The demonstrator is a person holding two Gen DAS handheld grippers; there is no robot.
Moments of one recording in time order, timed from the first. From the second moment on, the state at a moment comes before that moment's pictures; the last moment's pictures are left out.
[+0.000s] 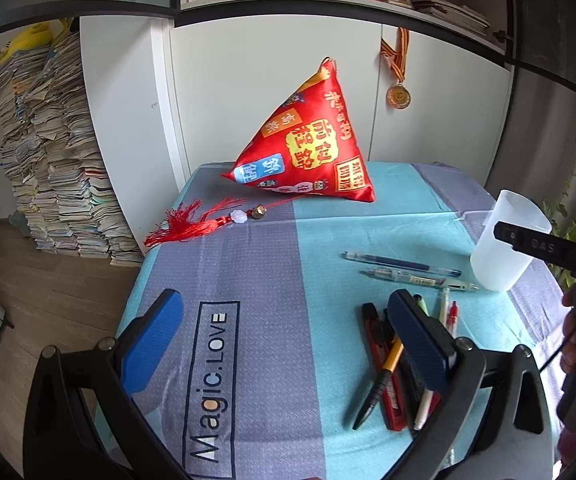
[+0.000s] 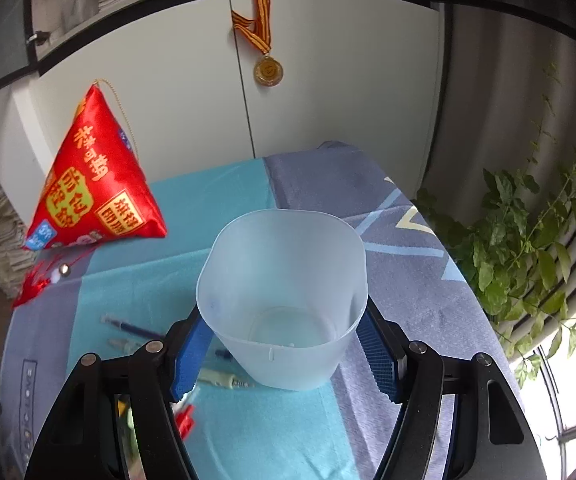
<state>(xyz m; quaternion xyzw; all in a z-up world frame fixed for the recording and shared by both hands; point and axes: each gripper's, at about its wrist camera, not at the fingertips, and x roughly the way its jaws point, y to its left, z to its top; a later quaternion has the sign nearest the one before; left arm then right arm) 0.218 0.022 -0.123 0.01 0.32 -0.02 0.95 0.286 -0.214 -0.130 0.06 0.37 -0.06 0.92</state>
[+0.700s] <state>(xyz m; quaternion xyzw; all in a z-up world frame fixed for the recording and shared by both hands) 0.216 -0.036 -0.144 0.06 0.39 -0.10 0.92 0.153 -0.219 -0.138 -0.04 0.35 0.11 0.93</state>
